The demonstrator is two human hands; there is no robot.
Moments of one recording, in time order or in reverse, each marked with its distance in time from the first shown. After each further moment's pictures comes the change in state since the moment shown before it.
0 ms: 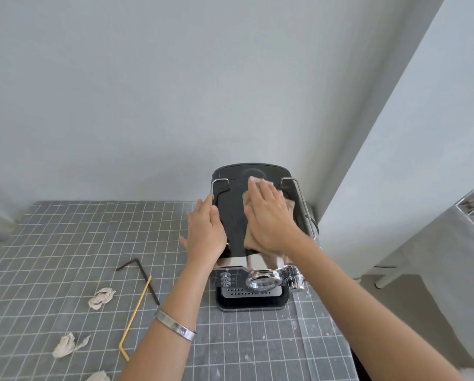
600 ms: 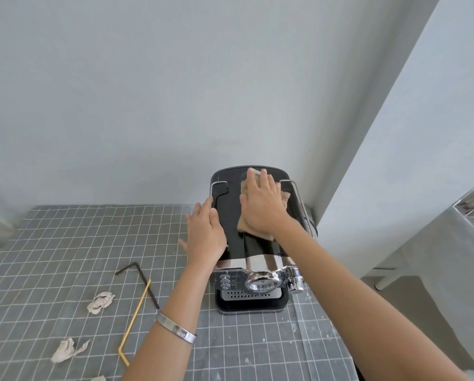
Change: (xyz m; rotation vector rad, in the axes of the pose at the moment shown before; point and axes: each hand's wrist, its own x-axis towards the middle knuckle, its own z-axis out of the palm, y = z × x) left_hand 0.005 0.000 0.002 0.033 -0.002 -0.006; right_hand 0.036 -0.006 0.007 0.002 -0.098 0.222
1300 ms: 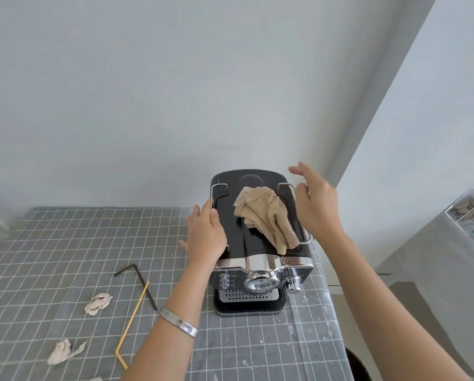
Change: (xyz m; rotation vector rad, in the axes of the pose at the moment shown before) left_hand -0.002 0.007 -0.001 -0.008 -0.008 -0.003; right_hand -0.045 0.045 -0.070 0.311 0.428 -0.043
